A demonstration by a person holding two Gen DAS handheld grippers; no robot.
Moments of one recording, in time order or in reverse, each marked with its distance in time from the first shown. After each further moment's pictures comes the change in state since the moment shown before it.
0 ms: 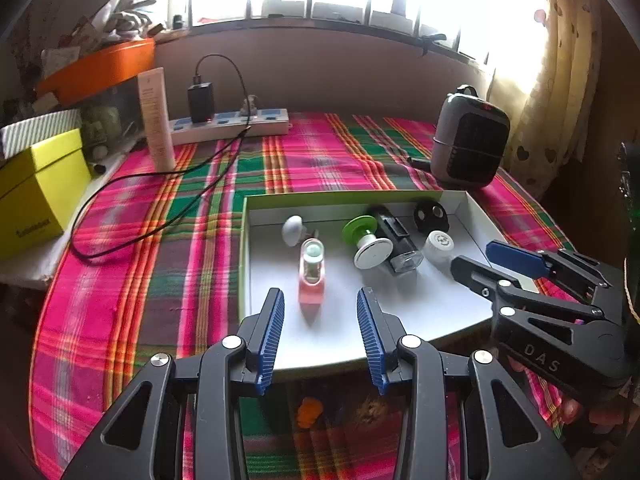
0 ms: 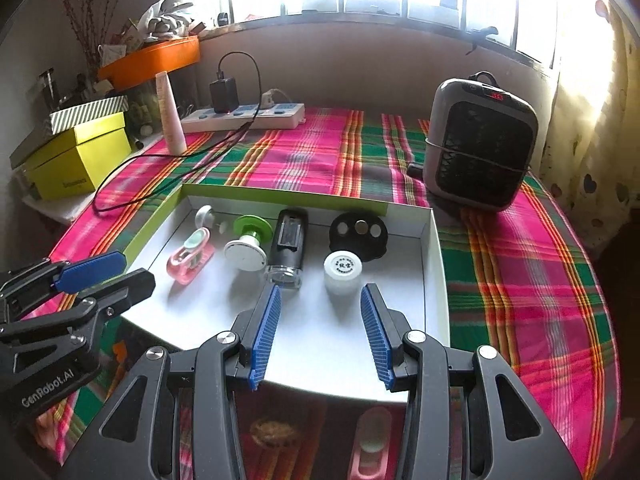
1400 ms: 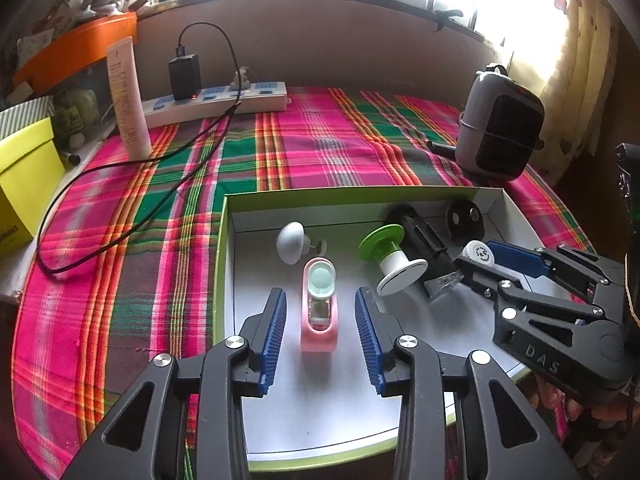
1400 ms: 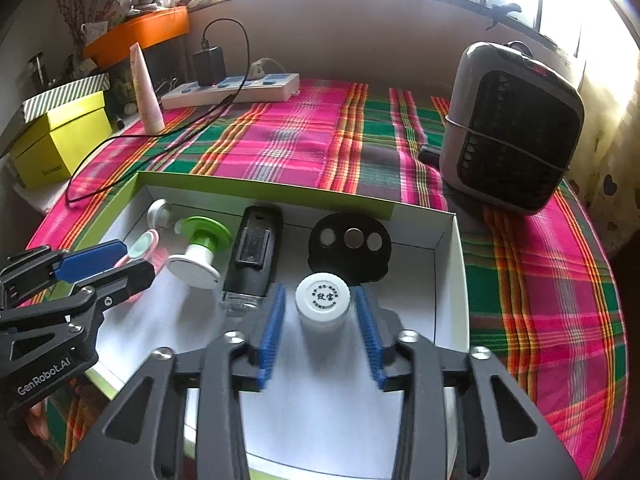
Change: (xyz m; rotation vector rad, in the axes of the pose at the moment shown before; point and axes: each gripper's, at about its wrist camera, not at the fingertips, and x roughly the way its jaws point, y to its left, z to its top) left arm 0.060 0.006 0.023 -0.002 0.087 -0.011; right arm 0.057 -0.015 0.020 -0.033 0.096 0.012
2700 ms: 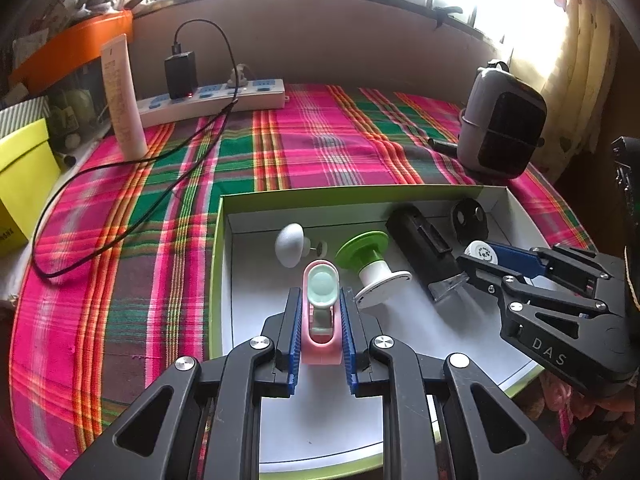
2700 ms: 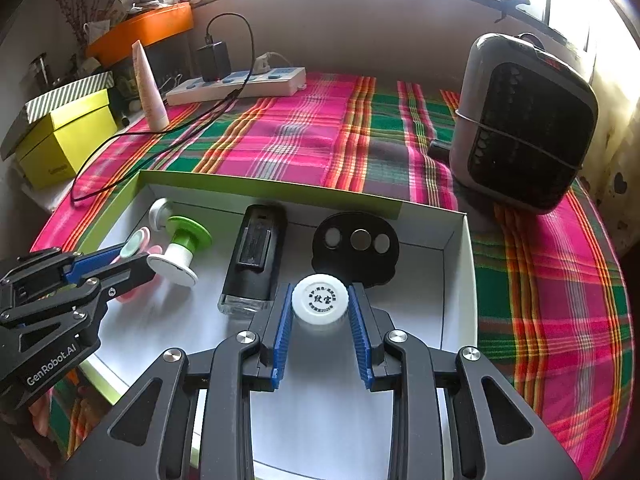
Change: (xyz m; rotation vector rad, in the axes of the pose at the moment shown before) left arm 0.005 0.000 0.003 0.009 0.007 0.003; right arm 0.007 -0.003 0.002 -0.005 0.024 0.040
